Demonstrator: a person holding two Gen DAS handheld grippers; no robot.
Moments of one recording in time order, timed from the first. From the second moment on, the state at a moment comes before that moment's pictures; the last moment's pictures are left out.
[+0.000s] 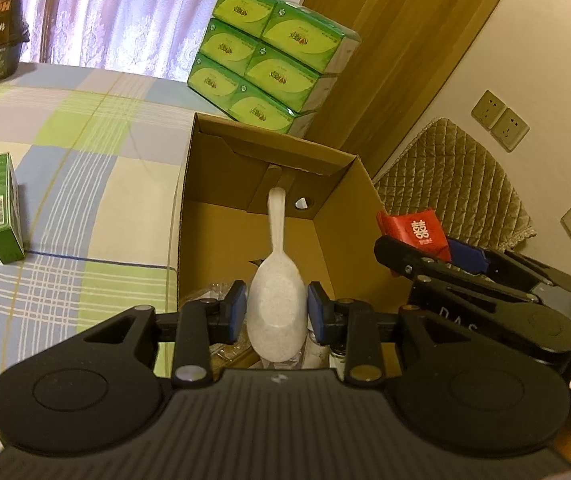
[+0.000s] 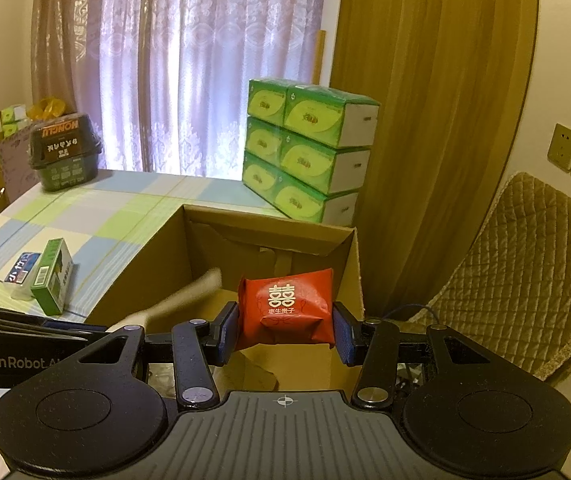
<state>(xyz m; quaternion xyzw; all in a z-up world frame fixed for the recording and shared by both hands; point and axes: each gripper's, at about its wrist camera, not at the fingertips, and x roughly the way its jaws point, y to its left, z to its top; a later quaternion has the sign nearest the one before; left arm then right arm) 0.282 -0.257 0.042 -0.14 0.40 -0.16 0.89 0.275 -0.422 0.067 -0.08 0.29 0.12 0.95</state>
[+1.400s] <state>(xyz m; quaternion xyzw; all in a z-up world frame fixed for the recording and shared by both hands) 0.271 -0.235 0.046 -0.12 0.39 -0.15 0.90 0.278 -0.413 0.078 -0.07 0.30 0.13 0.94</state>
